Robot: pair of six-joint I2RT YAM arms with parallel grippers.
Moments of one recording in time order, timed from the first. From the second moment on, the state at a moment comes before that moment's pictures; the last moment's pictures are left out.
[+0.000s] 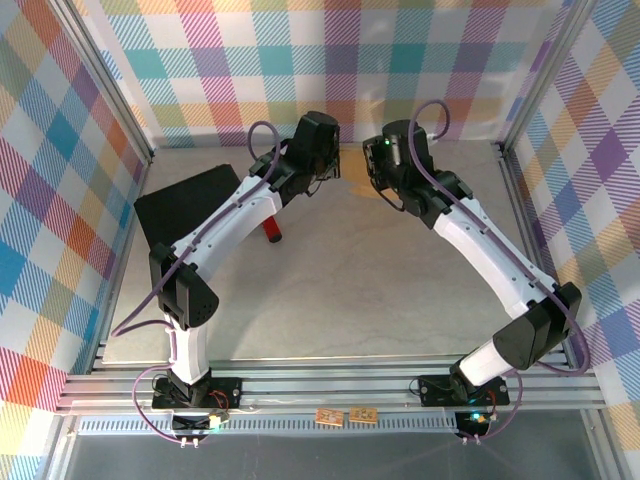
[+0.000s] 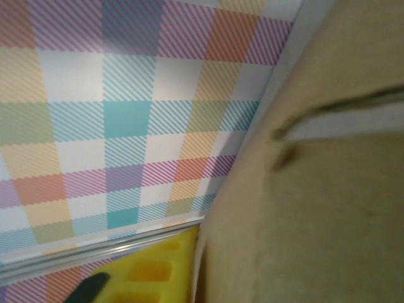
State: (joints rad) left arm -0.69 1.91 2.02 -0.60 -0.31 -2.00; right arm 0.58 1.52 1.61 -0.51 0.25 1.55
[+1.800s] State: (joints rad) left arm -0.63 1.68 1.98 -0.78 0.11 -1.45; right arm 0.21 1.65 2.03 -1.04 -0.45 1.43
